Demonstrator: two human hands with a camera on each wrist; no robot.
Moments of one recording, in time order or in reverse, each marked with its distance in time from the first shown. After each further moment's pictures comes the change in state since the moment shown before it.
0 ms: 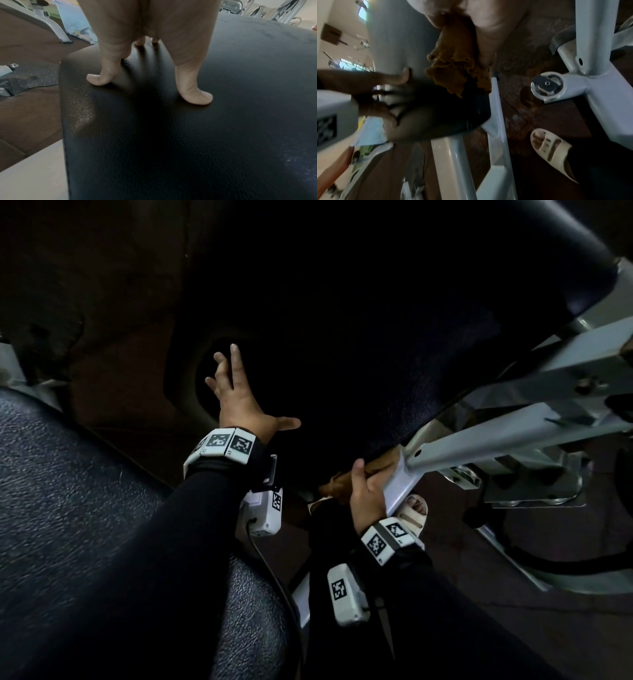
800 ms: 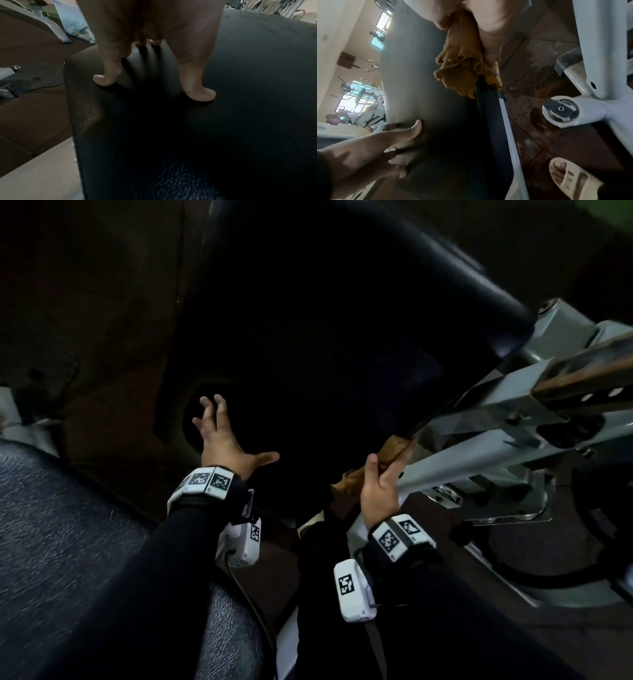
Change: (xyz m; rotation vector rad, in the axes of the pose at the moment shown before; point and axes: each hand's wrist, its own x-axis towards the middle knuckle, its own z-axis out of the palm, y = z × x) left_hand -0.003 -0.007 -0.001 0.109 0.019 -0.004; right_hand 0.030 -0.058 -0.041 0.019 0.143 -0.319
